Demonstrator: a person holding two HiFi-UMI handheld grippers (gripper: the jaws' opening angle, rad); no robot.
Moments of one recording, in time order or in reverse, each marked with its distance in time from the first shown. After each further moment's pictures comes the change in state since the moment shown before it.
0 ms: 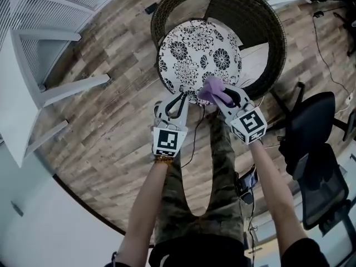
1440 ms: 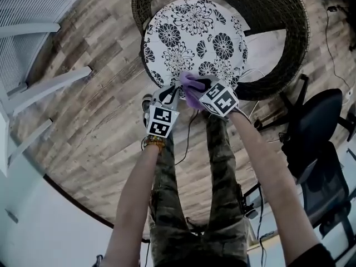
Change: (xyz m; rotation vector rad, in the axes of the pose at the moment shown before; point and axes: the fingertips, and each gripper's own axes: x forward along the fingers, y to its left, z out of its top) left arm 0.082 0.005 -0.229 -0.109 0.390 -0.115; right arm 0.129 -0.004 -0.218 0.023 0.535 0.194
